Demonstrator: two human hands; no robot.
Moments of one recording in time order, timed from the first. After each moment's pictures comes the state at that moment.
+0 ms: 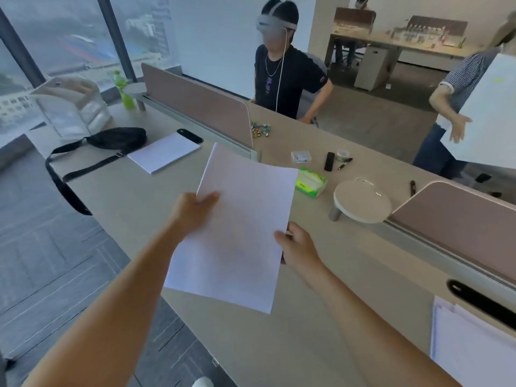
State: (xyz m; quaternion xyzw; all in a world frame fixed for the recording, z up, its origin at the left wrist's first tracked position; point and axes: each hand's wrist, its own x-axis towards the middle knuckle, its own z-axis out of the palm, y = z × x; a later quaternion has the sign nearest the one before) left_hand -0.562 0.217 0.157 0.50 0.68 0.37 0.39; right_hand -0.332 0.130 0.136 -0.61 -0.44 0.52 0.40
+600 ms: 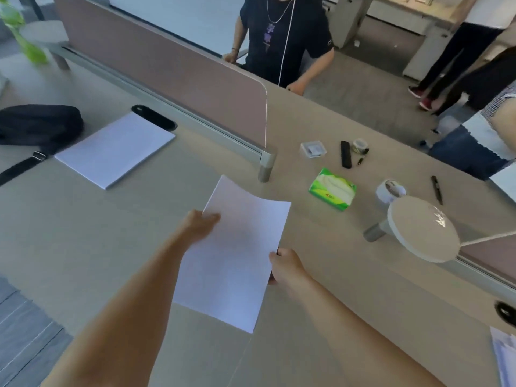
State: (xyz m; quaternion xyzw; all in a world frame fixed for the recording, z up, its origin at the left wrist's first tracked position) left_hand -0.642 0.506 -0.024 0.52 0.66 0.17 0.51; right_hand -0.448 0.371 0.005 -0.76 -0.26 0.53 0.27
